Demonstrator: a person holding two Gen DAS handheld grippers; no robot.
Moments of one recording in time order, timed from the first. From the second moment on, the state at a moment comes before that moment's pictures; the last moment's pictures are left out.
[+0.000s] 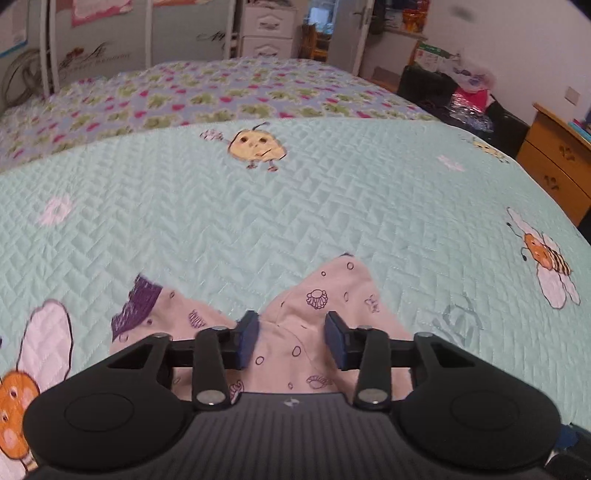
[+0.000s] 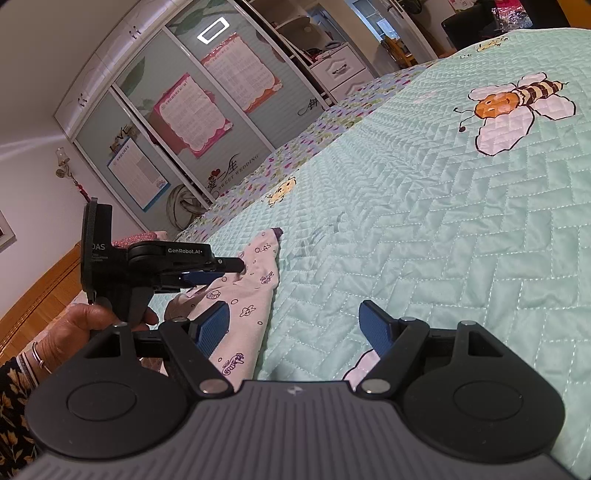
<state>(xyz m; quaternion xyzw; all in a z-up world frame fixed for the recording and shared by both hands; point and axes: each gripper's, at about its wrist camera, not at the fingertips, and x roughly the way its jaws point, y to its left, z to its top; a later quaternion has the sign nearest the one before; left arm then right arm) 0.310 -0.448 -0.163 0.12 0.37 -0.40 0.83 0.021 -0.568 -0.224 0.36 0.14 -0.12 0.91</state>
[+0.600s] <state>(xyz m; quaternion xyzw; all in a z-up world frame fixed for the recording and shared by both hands) 0.226 -0.465 -0.162 0.28 0.25 -0.45 0.81 0.020 -0.566 -0.223 0.36 0.14 -0.12 0.91</state>
